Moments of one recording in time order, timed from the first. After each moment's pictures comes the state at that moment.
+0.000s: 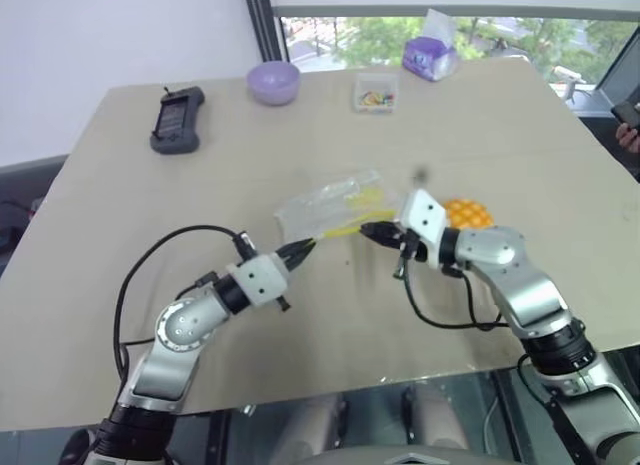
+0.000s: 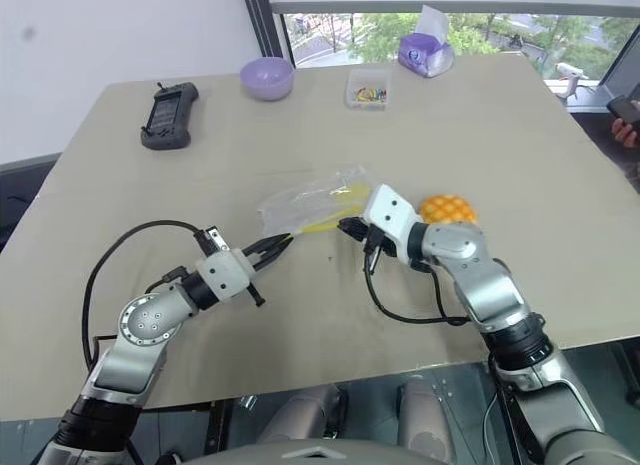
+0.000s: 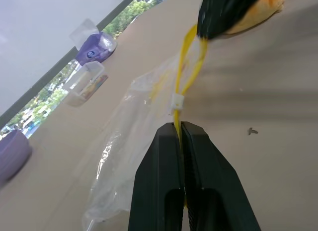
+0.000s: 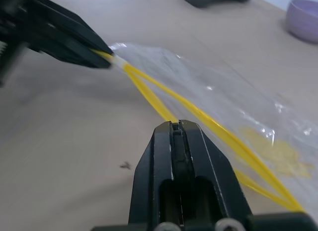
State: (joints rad) left arm -0.02 0.57 -0.04 -0.18 0.01 -0.30 -0.62; right arm -0.49 -0.42 0.32 -0.17 0.05 0.34 0.79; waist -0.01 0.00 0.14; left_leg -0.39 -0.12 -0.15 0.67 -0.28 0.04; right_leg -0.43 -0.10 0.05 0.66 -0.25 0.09
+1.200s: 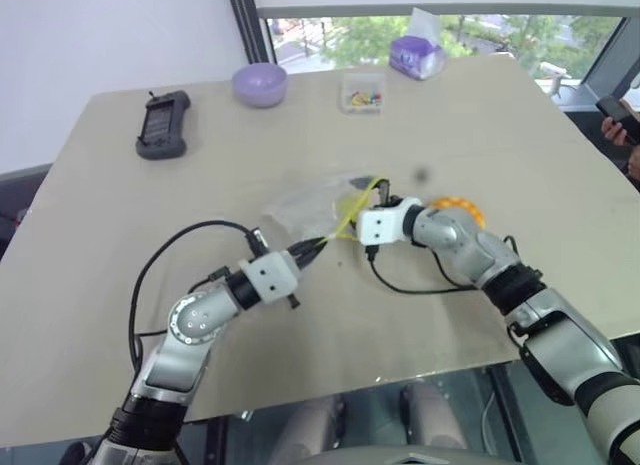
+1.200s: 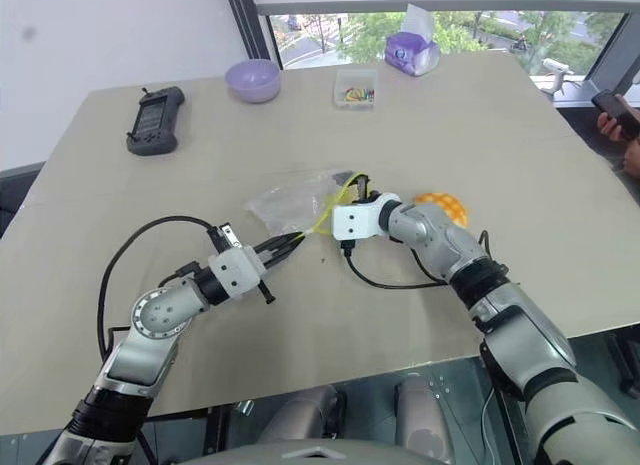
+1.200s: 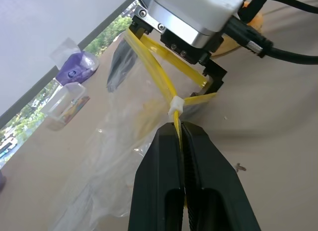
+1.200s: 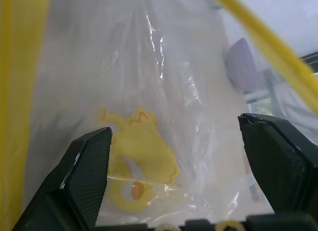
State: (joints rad) left arm -0.07 0.54 -0.08 -0.16 0.02 -0.31 -0.62; right arm -0.82 -0.37 0.54 0.52 -0.55 -0.40 0.41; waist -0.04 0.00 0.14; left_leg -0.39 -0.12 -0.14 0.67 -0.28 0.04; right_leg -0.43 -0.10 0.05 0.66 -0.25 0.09
